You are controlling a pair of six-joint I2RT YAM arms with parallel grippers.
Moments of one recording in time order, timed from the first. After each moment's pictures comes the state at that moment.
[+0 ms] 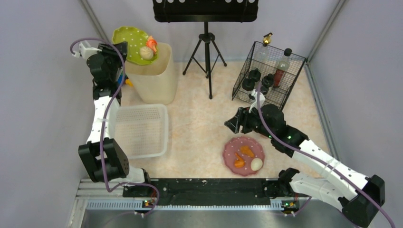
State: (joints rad) left arm 0.23 1.44 1.27 0.30 0.15 -1.02; right arm 0.71 0.90 0.73 -0.21 -0.08 0.53
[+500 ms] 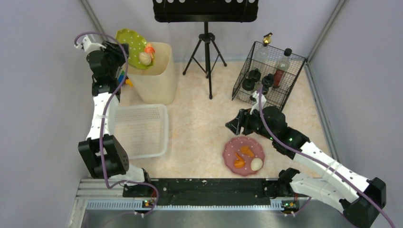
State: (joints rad) left arm 0.23 1.48 1.34 0.20 0.17 -0.77; right arm 0.72 0.86 0.71 -0.21 -0.08 0.52
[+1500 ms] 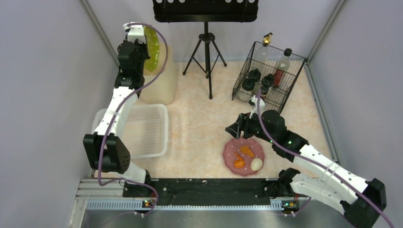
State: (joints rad) left arm -0.09 1.53 1.45 0.14 -0.13 0.13; right arm 0.72 0.84 0.63 -0.16 -0.13 0.52
